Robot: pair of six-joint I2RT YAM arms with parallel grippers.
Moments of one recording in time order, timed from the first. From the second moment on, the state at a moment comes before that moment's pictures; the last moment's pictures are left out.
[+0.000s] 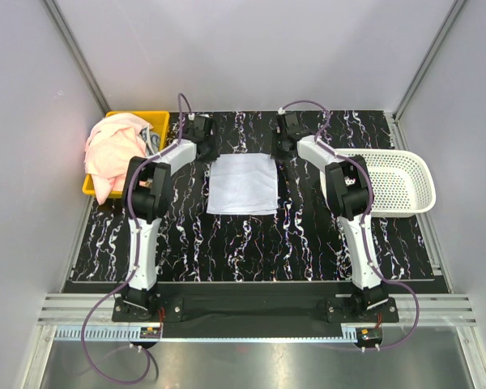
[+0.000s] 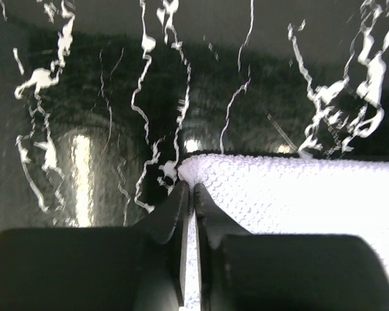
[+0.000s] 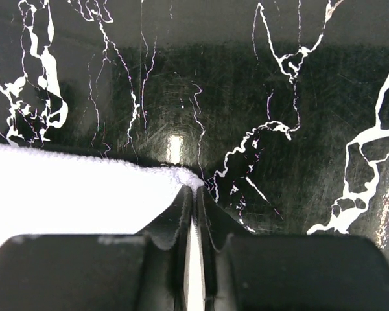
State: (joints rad) left arm -0.28 2.27 1.74 -0.37 -0.08 -0.43; right arm 0.37 2.40 1.94 -0.38 -0.02 0.39
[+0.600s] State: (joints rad) left arm -0.23 2.11 1.50 -0.13 0.05 -0.47; right arm 0.37 2.29 1.82 -0.27 -0.05 0.35
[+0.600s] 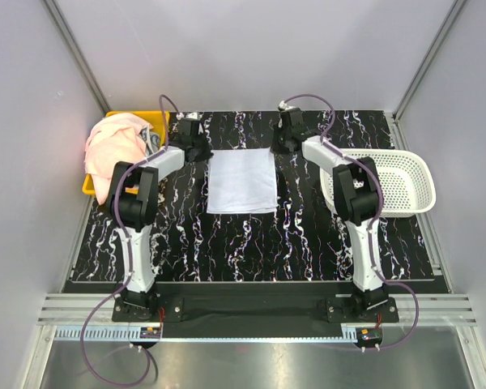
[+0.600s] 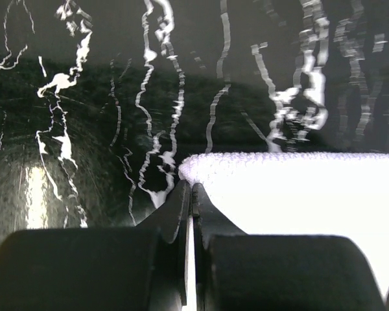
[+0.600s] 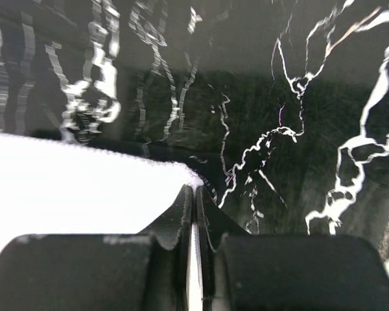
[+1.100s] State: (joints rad) left arm -0.24 1.90 1.22 0.00 0.09 -0.54; right arm 0.37 2.00 1.45 -0.09 -0.11 0.40
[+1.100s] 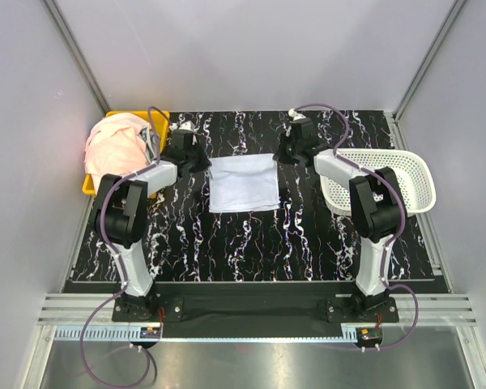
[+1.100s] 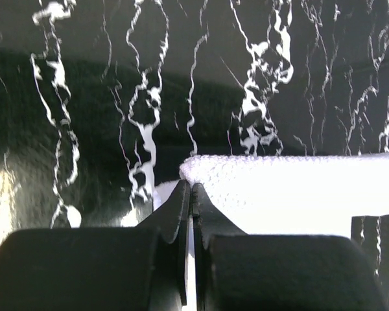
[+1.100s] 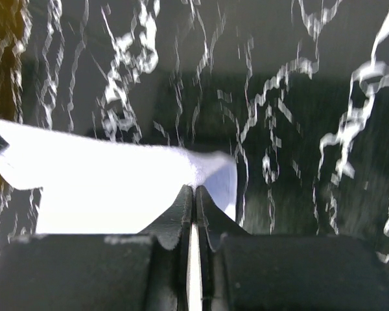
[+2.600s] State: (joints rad) left arm -0.34 1.54 0.76 0.18 0.09 -0.53; right arm 0.43 1.75 0.99 0.08 -0.12 0.52
